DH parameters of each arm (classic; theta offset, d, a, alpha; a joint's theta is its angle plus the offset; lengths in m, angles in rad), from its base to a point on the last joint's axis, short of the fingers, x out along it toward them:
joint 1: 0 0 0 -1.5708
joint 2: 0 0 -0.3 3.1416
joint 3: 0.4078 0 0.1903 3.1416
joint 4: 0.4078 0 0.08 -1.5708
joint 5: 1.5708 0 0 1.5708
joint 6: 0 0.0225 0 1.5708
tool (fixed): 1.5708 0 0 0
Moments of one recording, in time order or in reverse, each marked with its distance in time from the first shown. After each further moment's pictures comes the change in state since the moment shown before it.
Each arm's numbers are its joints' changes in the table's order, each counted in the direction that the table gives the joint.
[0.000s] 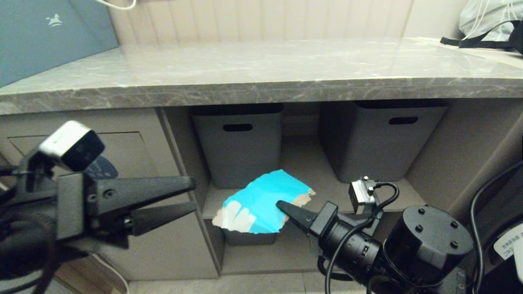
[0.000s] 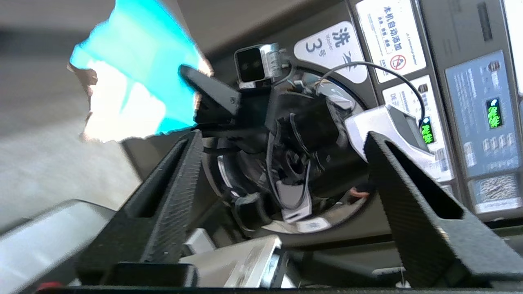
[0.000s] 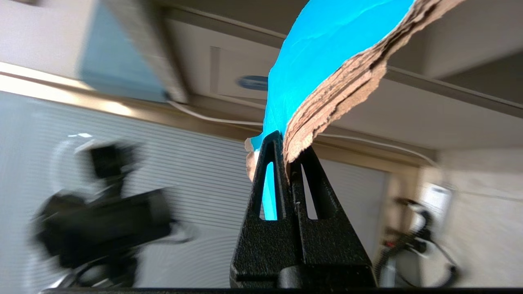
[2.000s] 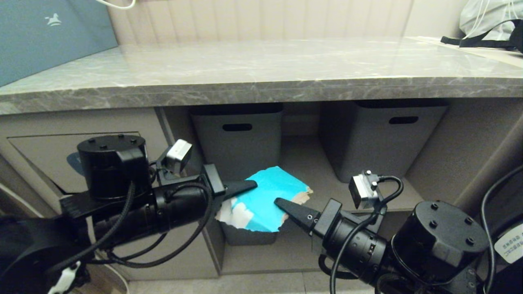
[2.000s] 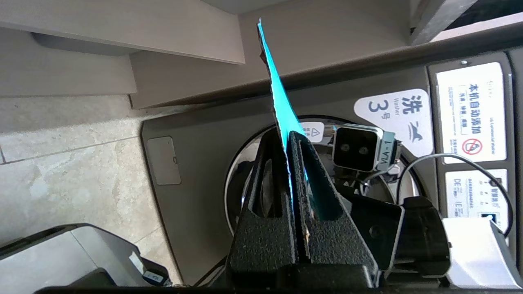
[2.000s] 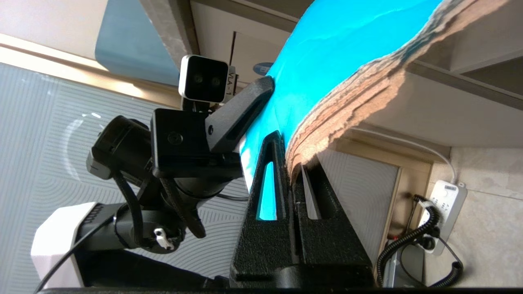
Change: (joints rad) left arm -0.130 0.406 0.089 -0.210 -0.232 -0.087; right arm -0.002 -0.031 0.000 0.001 -0.057 -0.026
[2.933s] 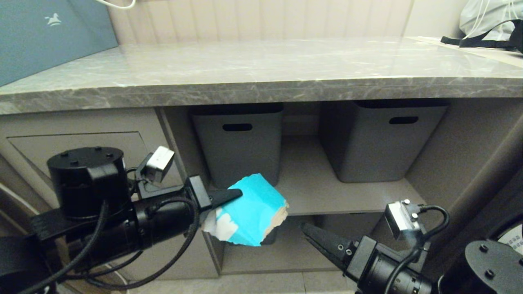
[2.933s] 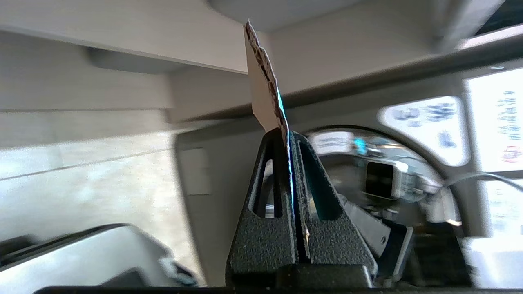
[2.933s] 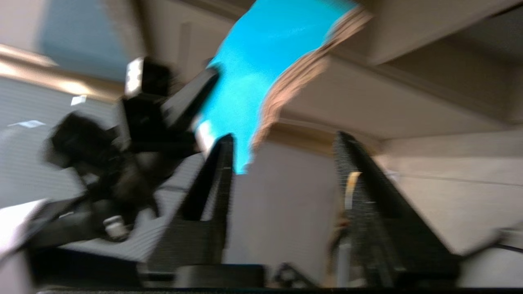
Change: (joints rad) left arm 0.014 -0.083 -0.104 0.001 -0.122 0.073; right arm 0.067 -0.120 -0.246 -0.001 0.166 -0.075
